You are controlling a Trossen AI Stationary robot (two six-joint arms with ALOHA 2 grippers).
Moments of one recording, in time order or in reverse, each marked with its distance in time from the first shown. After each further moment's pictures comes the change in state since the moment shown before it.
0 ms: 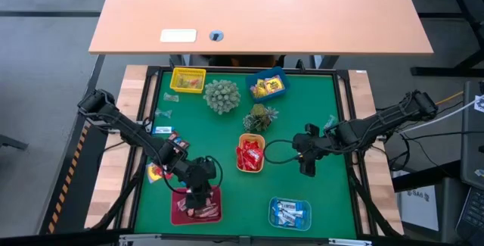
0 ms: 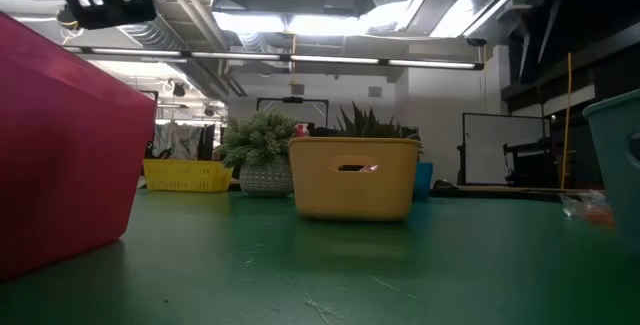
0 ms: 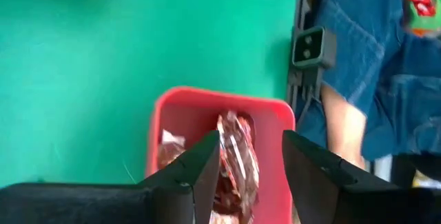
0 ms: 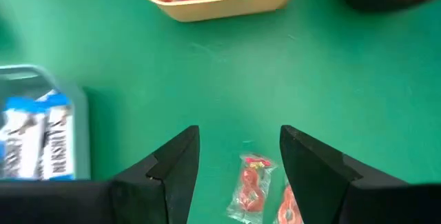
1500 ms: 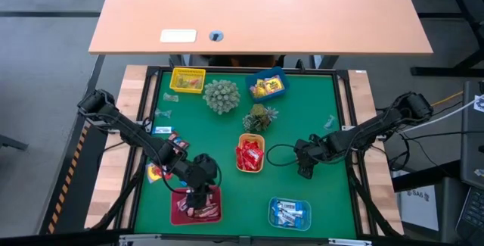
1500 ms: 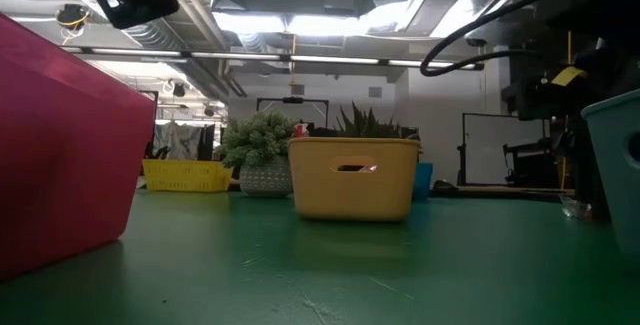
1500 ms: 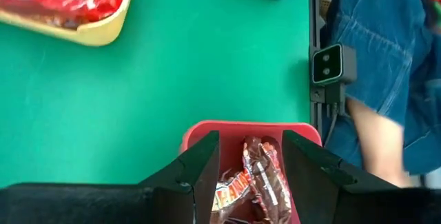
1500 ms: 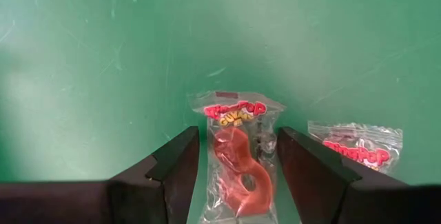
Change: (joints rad) left arm 0.000 0.000 0.000 0.014 -0.114 0.132; right arm 0.000 0.122 -0.431 0.387 -0.091 0.228
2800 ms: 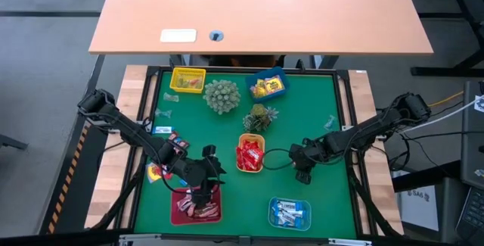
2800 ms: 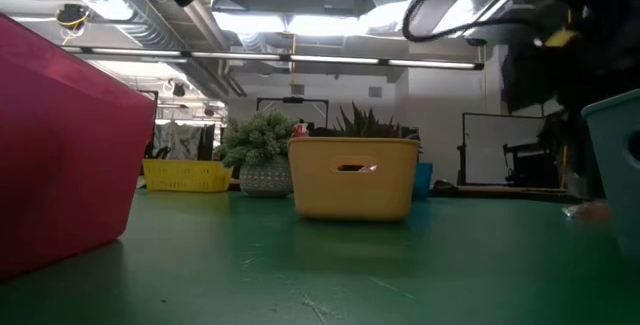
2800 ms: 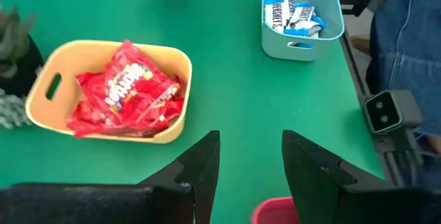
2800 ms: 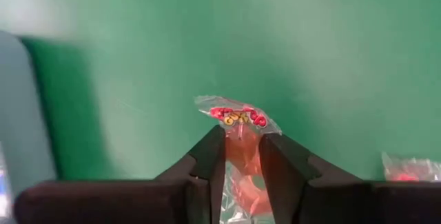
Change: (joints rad) left arm 0.004 0.000 0.000 0.112 -0.262 0.309; right arm 0.000 0.003 0.118 -0.010 -0.099 -0.085
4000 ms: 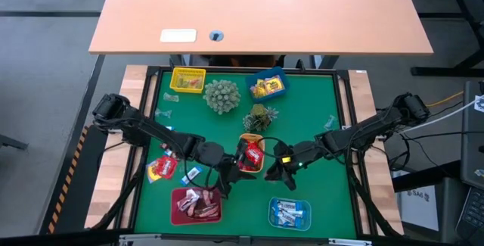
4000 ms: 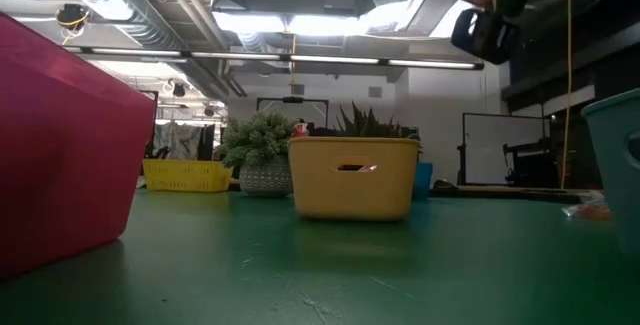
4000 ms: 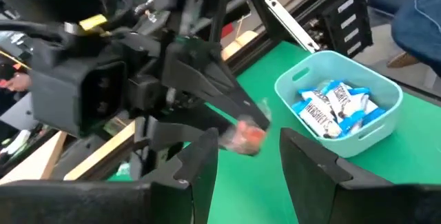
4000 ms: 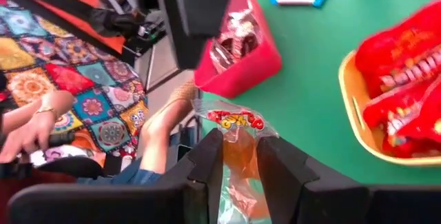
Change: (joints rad) left arm 0.191 0.179 0.000 0.653 0.196 0.934; right arm -0.001 0.021 0.144 0.614 -0.060 0.110
